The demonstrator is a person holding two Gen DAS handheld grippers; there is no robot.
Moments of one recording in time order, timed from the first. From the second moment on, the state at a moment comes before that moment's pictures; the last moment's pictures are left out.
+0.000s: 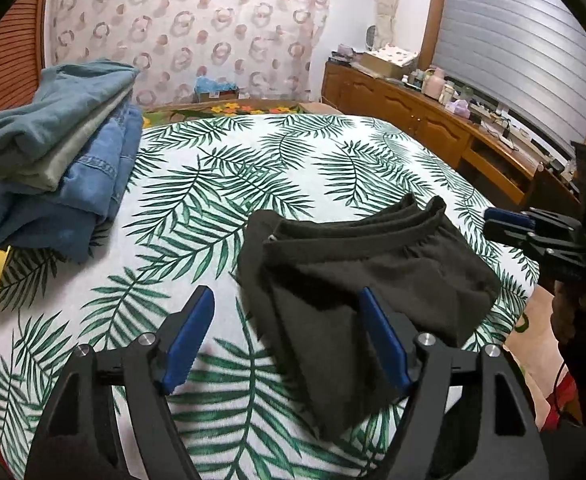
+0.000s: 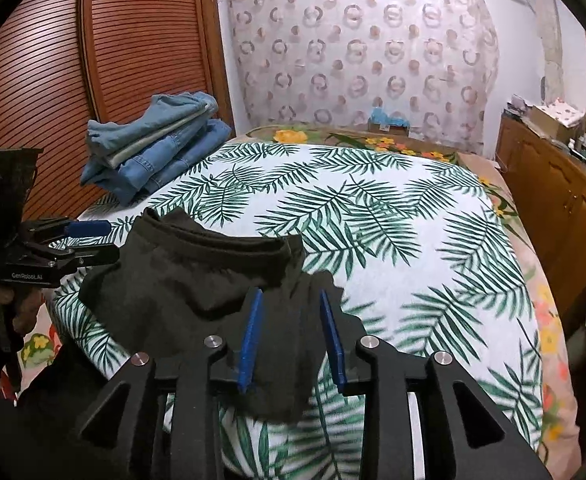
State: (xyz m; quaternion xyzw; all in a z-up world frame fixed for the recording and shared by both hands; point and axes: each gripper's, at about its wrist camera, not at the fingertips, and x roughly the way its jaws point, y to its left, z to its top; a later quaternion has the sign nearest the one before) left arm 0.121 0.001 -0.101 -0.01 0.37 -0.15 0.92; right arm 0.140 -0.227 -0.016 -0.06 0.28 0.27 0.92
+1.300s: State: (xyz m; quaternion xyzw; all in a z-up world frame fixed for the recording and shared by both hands) left arm 0.155 0.001 -0.125 -0.03 0.41 -0.14 0.90; right arm 0.217 -0.194 -0.025 -0.06 0.34 0.29 0.89
